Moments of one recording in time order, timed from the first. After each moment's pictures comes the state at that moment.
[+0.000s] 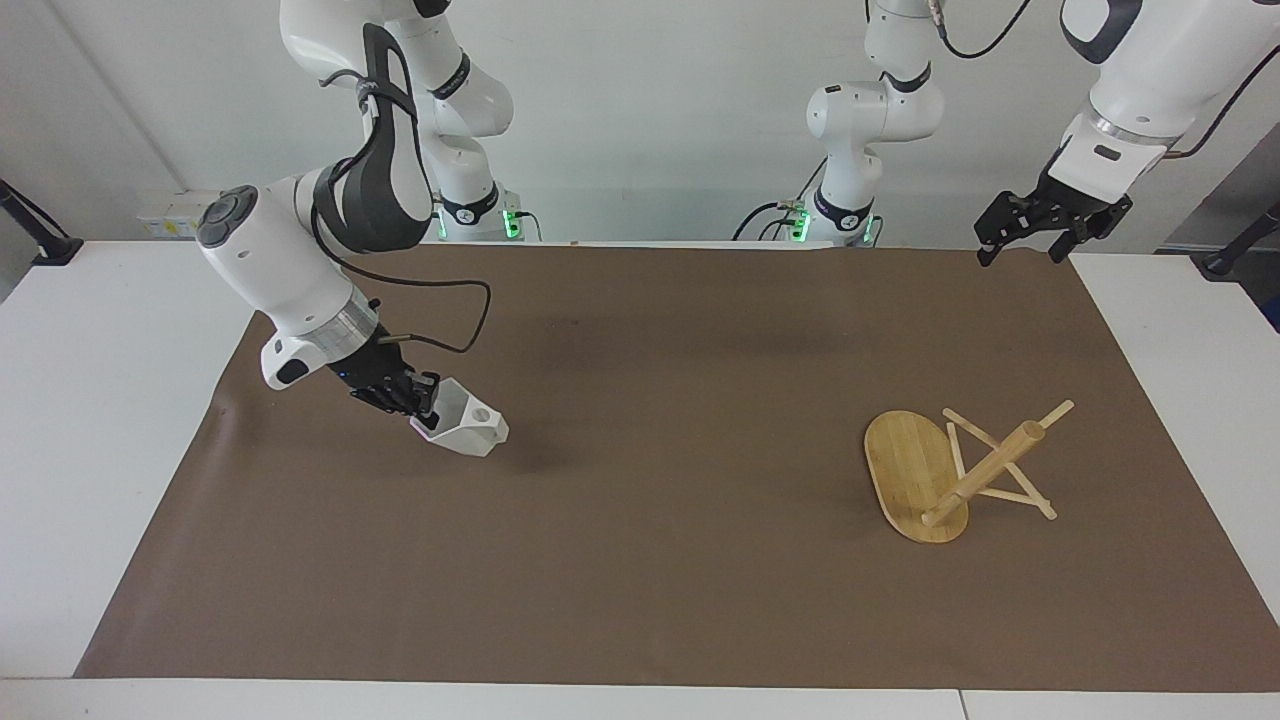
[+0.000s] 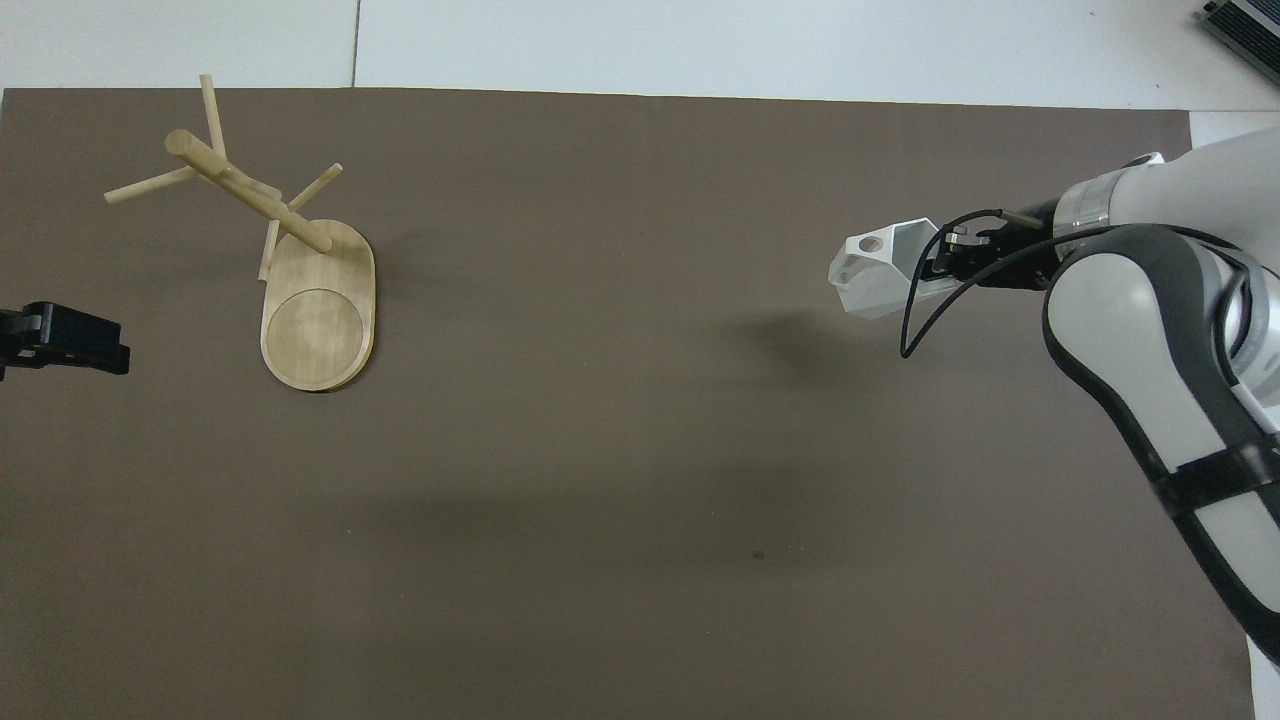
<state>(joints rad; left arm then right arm) -0.02 -0.07 -0.02 -1.62 0.00 1.50 -0.04 -0.12 0.22 0.16 -1.76 0.36 2.07 0.09</state>
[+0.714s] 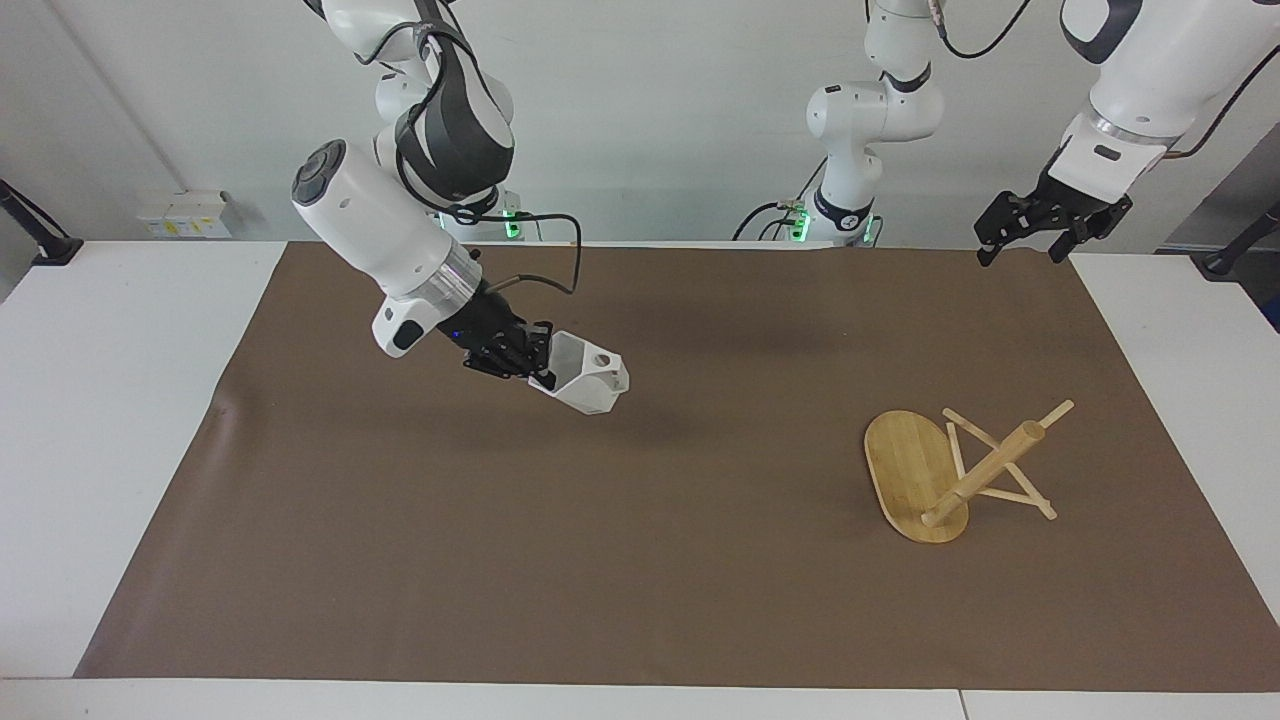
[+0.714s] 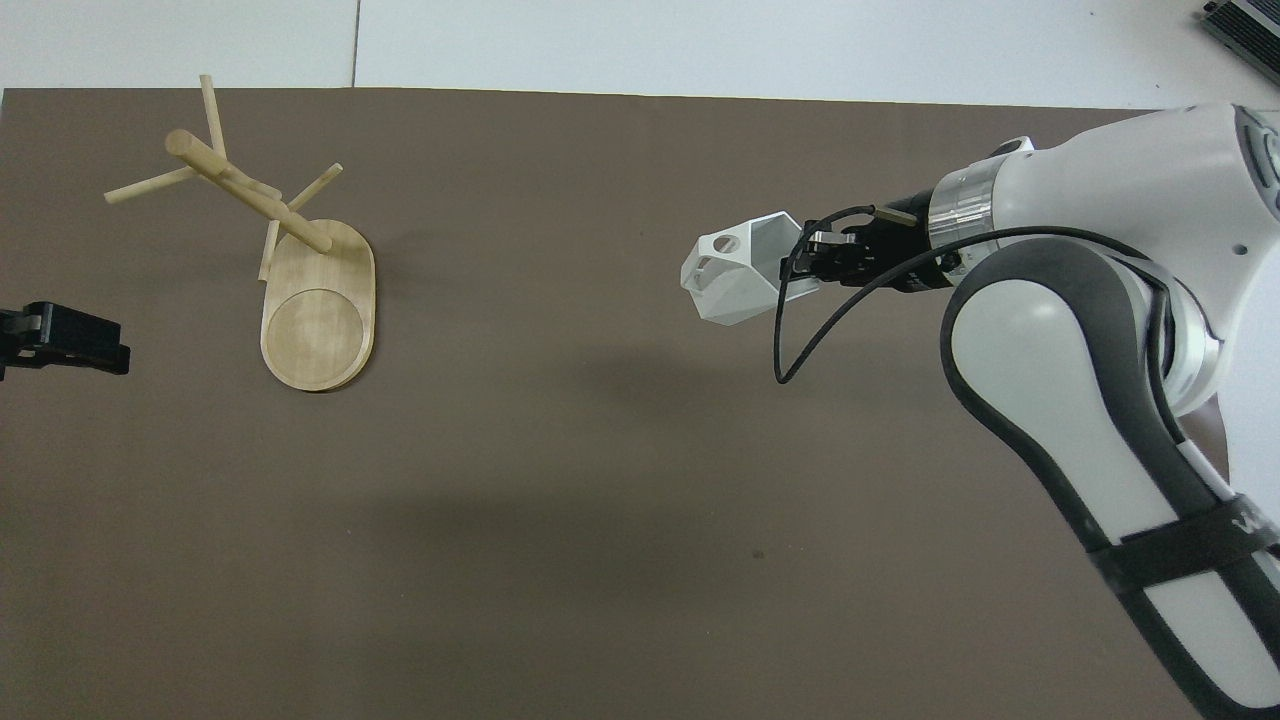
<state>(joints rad) -0.02 -0.07 -0.02 -1.62 0.00 1.50 -0.04 -0.11 0.20 0.36 -1.70 0.54 2.07 0.15</state>
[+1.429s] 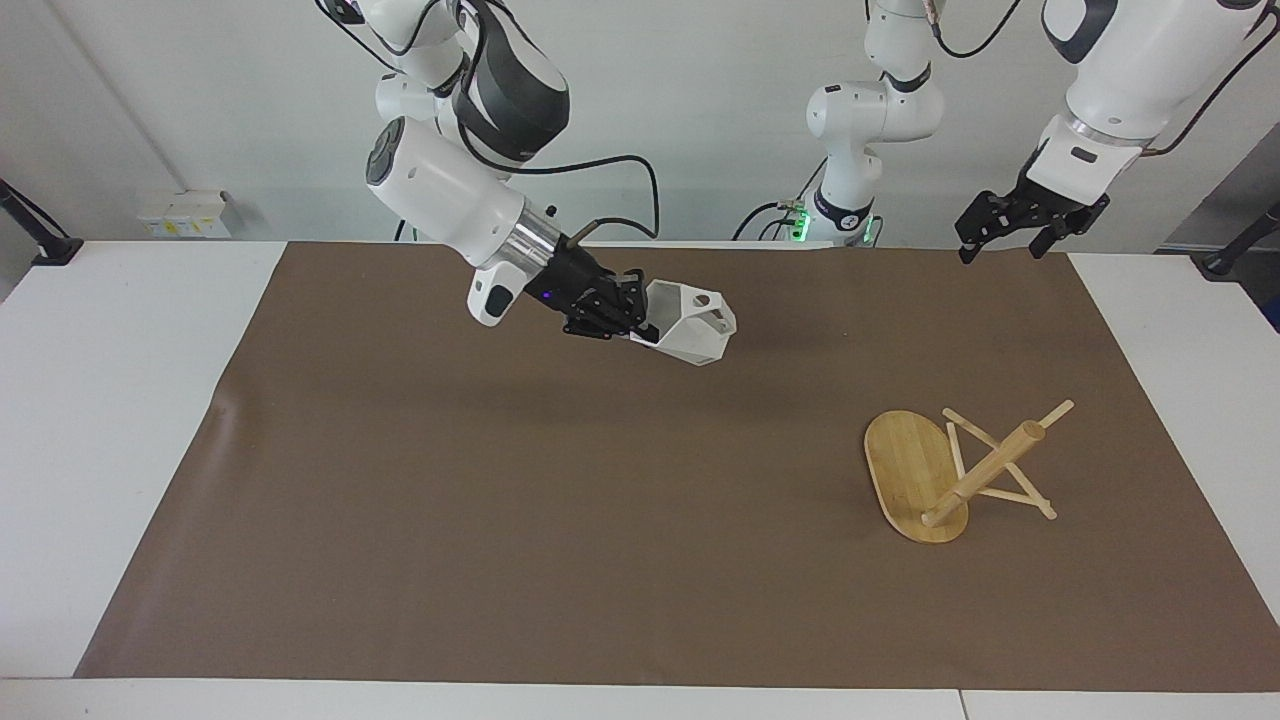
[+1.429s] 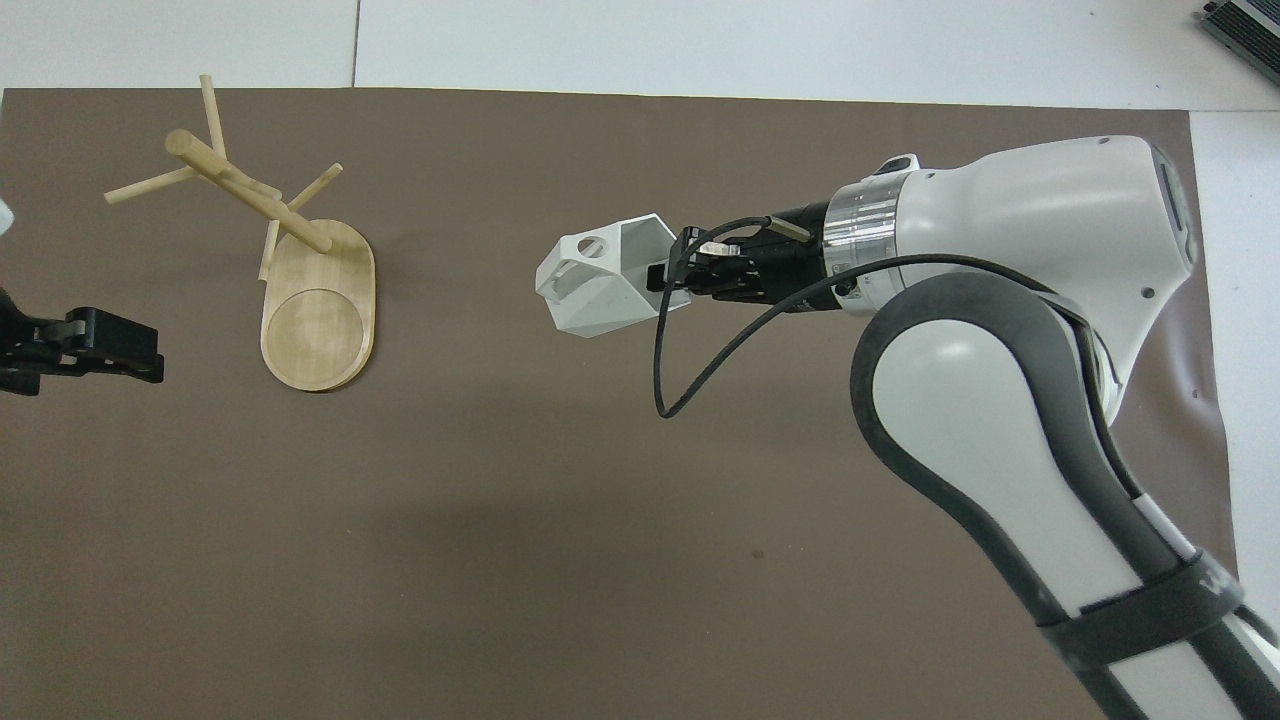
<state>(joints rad) -0.05 -0.07 -0.05 -1.63 -0.01 1.48 -0.19 -0.11 0.20 0.53 -1.69 0.73 2.18 0.16</state>
